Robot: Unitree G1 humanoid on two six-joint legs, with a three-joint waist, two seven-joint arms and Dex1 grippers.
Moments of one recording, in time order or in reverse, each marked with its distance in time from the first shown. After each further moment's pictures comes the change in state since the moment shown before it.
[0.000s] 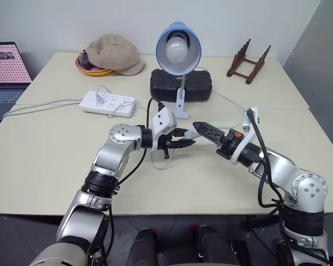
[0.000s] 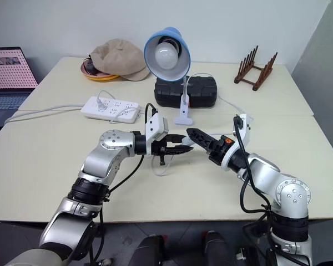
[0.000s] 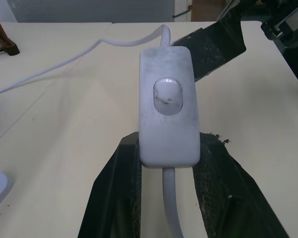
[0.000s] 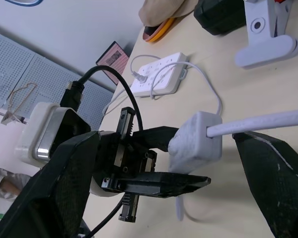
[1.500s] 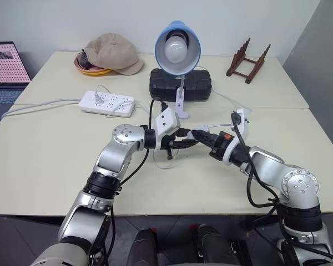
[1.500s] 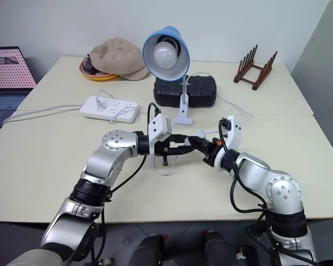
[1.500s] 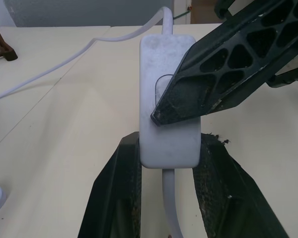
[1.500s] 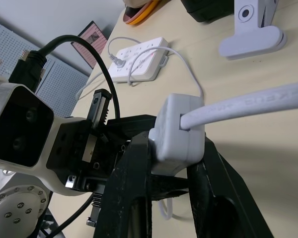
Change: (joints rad) left arm 0.003 -0.009 -0.020 -0.031 0.001 0.011 0.017; right arm -0.035 -0.070 0.137 -0.004 -0.149 -0.059 0.034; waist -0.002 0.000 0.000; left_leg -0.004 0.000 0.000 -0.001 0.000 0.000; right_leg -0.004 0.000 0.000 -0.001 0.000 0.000
